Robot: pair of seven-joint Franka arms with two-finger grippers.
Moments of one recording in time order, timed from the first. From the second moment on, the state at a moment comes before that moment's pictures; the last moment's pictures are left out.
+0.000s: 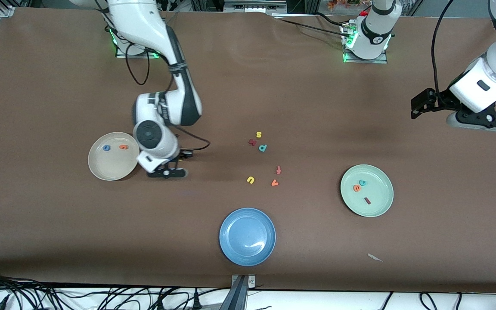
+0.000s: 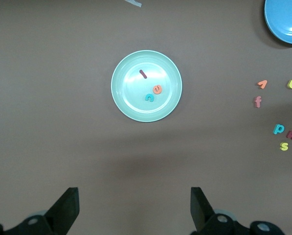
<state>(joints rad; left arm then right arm) -0.01 0.03 -0.08 -1.63 -0.01 1.63 0.00 1.01 0.69 -0.74 -1.72 0.49 2.02 0.07</state>
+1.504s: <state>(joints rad) -0.06 0.02 -0.02 -1.64 -0.01 1.64 0.01 0.70 0.69 -0.87 -1.66 0.52 1.85 -0.43</state>
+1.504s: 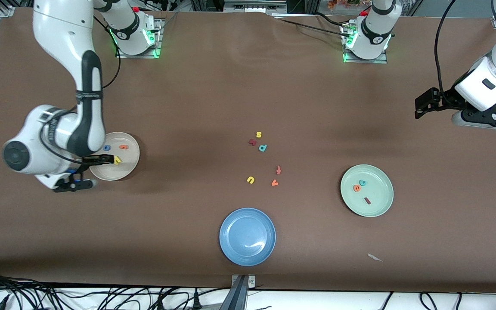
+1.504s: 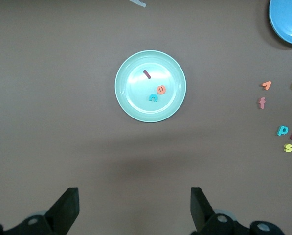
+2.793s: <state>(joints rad) -0.07 0.02 -0.02 -1.64 -0.01 1.64 0.01 0.62 0.62 -1.08 -1.21 0.61 1.27 -0.21</state>
